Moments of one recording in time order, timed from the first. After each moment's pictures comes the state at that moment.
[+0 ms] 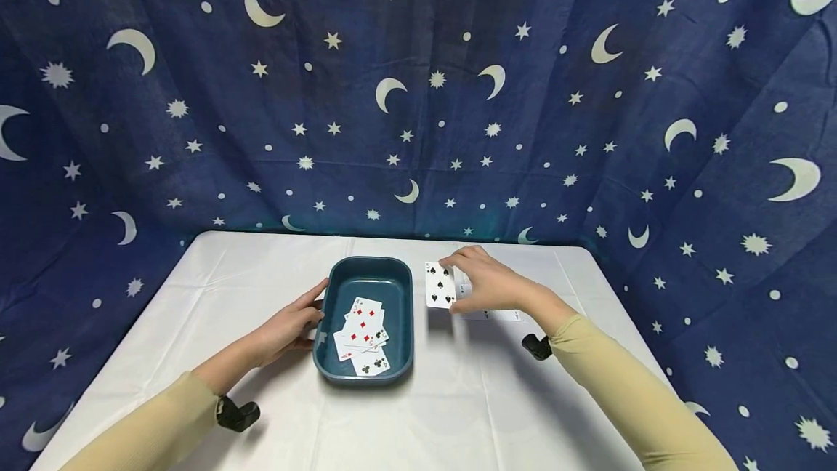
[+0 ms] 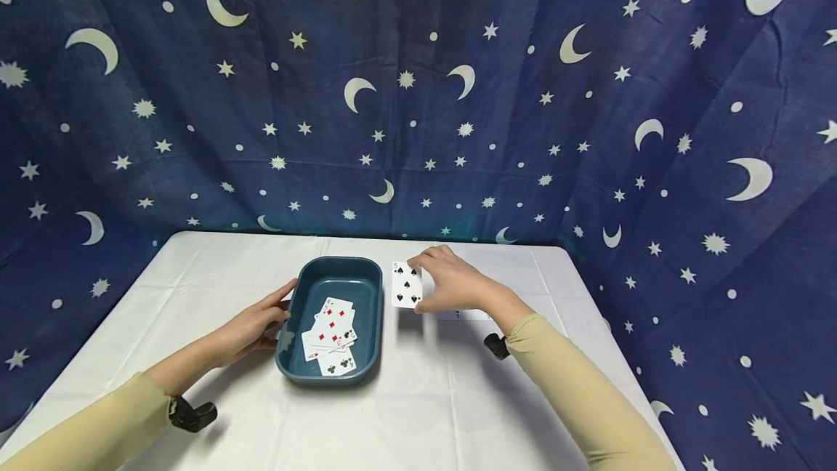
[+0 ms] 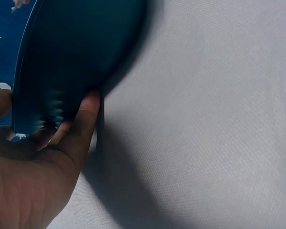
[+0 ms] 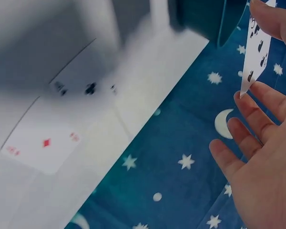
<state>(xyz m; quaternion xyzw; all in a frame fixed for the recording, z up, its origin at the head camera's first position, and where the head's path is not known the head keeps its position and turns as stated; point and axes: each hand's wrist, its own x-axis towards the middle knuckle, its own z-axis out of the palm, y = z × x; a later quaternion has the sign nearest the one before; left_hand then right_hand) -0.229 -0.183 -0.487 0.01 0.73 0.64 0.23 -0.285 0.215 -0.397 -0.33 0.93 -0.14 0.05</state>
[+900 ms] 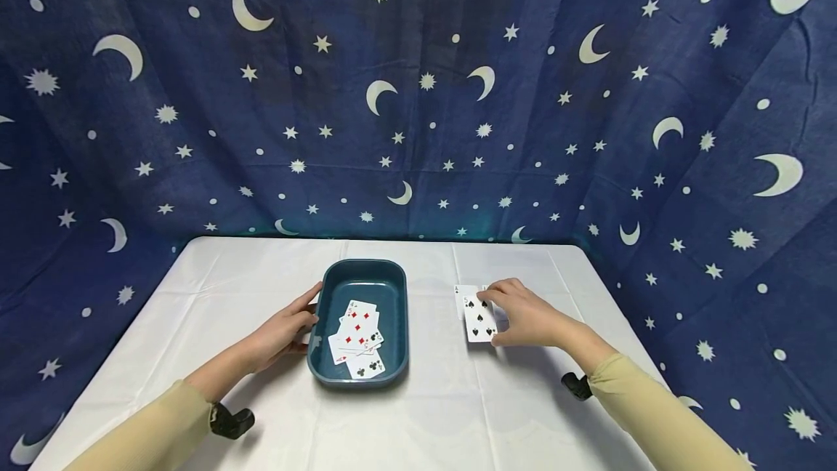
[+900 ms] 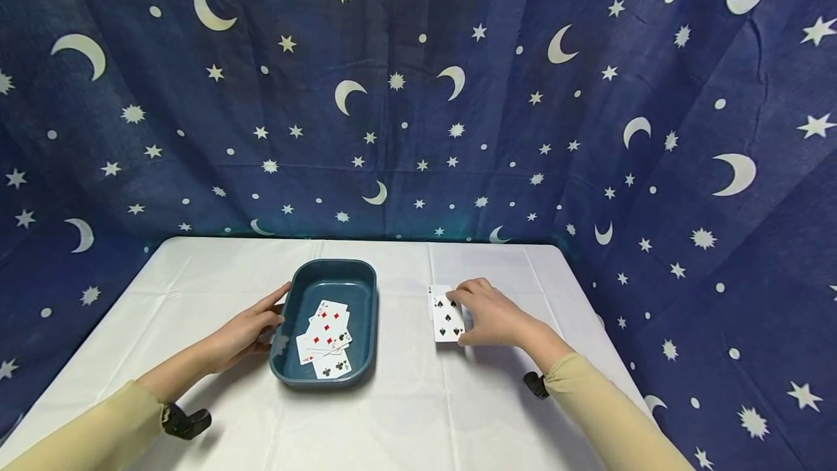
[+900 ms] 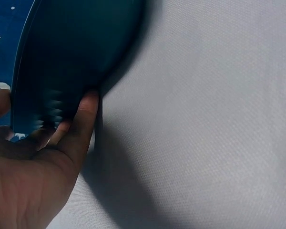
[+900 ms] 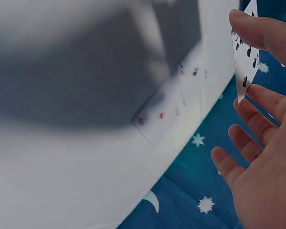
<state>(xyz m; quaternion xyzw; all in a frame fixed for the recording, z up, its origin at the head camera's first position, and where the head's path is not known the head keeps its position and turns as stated) -0.227 -0.182 -0.489 0.01 0.74 0.64 0.23 -0.244 0.290 -0.440 -0.30 0.95 -0.11 0.04</state>
